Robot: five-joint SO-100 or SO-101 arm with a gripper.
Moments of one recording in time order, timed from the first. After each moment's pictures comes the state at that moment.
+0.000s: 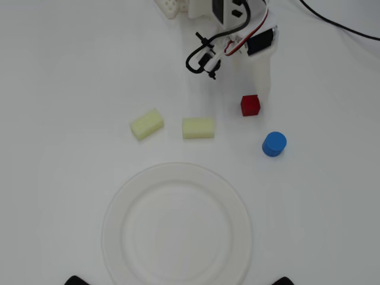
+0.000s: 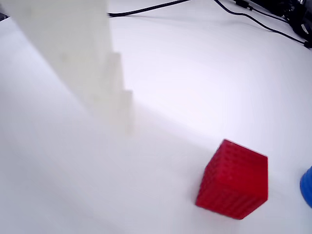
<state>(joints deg) -33.2 115.0 124.5 63.9 1.8</state>
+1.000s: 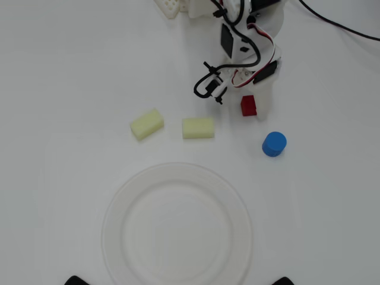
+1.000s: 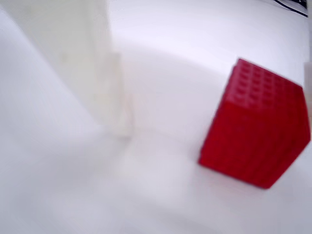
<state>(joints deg) -33.6 96.2 121.2 52.9 0.0</state>
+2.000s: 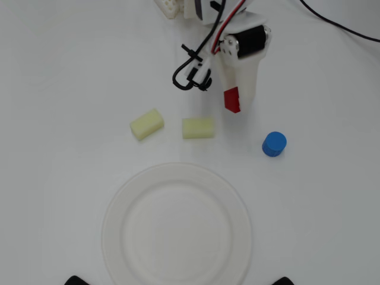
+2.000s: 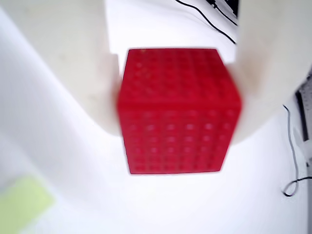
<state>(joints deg) -19.5 126.4 124.7 43.4 -13.0</state>
